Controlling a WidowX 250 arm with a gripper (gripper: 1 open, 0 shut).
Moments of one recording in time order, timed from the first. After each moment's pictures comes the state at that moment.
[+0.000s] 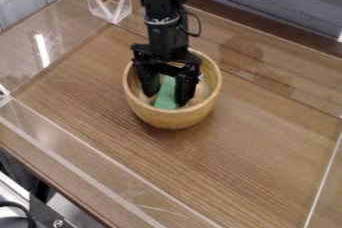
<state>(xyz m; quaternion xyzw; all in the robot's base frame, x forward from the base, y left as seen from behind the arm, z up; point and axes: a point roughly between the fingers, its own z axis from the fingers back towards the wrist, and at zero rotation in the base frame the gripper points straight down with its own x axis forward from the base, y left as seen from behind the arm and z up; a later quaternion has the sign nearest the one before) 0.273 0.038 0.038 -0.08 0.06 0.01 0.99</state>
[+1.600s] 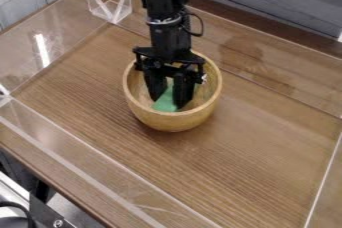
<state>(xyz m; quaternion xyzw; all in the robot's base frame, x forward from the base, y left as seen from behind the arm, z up) 0.270 0.029 0.042 -0.11 0.08 0.02 0.99</state>
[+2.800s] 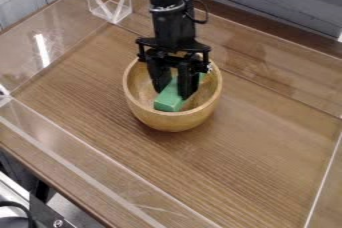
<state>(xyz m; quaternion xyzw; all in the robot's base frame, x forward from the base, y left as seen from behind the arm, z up) 0.271 0.022 0.058 -0.12 0.08 0.02 0.99</state>
